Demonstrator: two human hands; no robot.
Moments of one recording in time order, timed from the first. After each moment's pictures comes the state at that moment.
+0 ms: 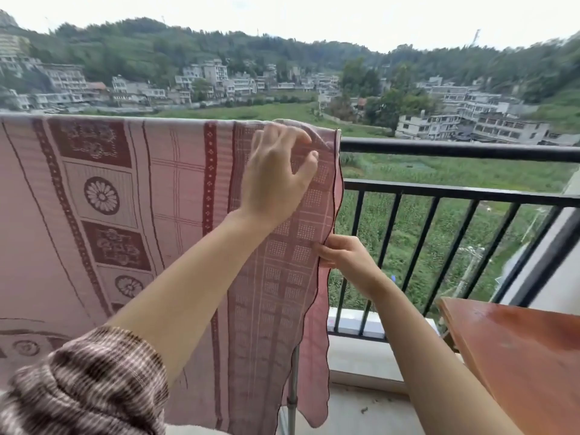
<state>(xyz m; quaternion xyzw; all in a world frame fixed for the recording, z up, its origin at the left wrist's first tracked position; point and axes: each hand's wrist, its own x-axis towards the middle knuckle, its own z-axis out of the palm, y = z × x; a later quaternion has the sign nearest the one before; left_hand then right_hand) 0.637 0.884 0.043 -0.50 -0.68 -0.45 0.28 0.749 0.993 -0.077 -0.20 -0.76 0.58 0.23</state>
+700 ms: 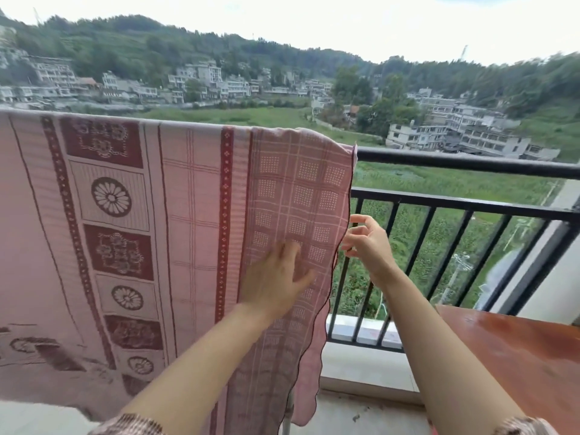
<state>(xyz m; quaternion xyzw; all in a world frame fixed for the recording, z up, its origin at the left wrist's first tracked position) 0.639 0.848 -0.078 -0.55 -0.79 -0.26 0.13 0.743 1.015 -0.056 -0.30 -0.69 0.55 0.36</state>
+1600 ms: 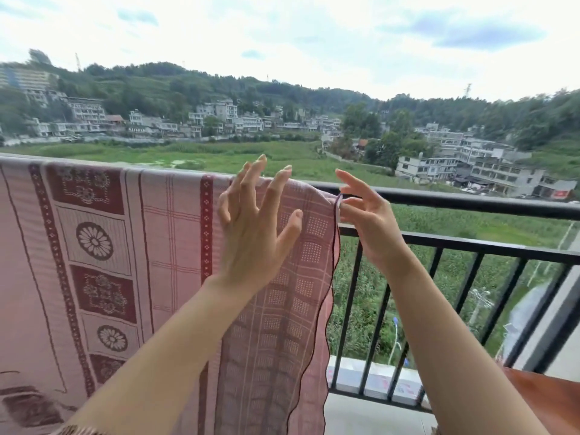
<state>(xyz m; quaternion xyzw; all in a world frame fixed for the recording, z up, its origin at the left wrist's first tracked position) 0.612 0.891 0.033 -0.46 -0.70 -0.38 0.39 0.724 1.048 0.049 -0.08 -0.73 0.54 0.40</state>
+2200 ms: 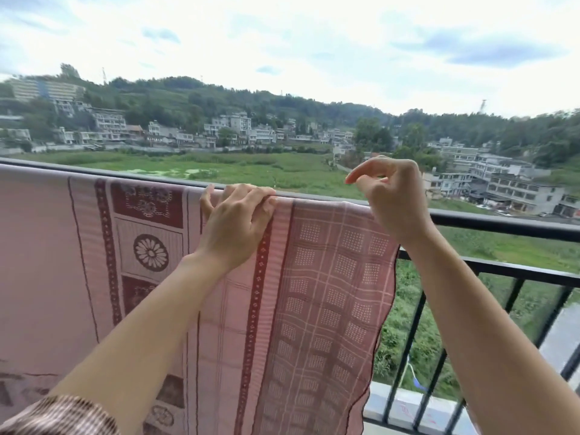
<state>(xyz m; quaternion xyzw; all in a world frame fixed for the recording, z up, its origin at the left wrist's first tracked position) 0.504 0.829 0.059 -0.46 -0.75 -0.36 0.33 0.673 0.974 0.124 -0.13 -0.81 0.27 0.51</state>
